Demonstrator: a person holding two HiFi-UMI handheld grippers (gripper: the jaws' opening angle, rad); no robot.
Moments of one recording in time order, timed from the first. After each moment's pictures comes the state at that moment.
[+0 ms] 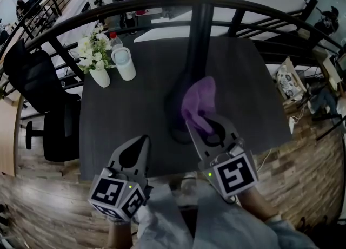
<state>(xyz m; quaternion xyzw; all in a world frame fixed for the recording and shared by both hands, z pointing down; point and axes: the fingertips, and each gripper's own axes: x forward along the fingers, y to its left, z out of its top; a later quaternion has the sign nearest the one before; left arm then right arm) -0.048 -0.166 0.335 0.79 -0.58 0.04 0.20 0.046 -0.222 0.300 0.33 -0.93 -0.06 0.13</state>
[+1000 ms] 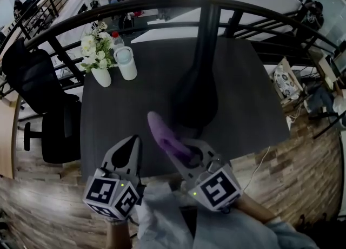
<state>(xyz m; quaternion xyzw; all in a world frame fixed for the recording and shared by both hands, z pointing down) -0.089 -0.148 0.343 0.77 -0.60 0.03 0.20 -0.012 -0.140 0.352 0.21 -0.96 -0.01 0.19</state>
